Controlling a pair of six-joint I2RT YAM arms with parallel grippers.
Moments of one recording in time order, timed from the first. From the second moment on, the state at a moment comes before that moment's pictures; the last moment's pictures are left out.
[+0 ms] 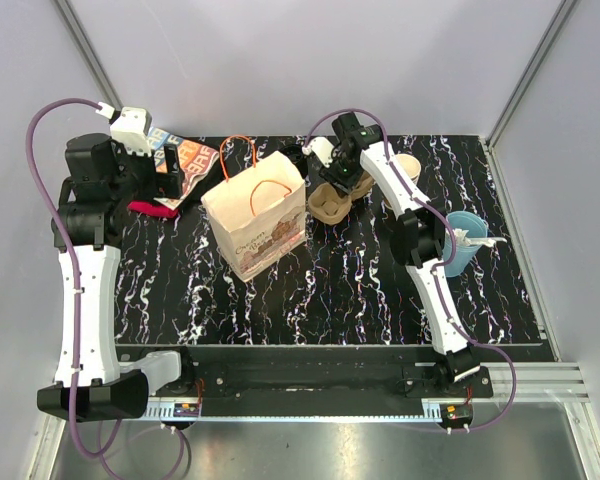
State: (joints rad) left arm 0.07 1.14 1.53 -0.79 0.20 0.11; right arm 0.41 2.58 2.63 -1.20 -0.14 -0.68
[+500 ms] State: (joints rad) left arm 0.08 1.14 1.53 -0.79 0.20 0.11; right arm 0.40 2.57 2.63 -1.16 -0.16 -0.62
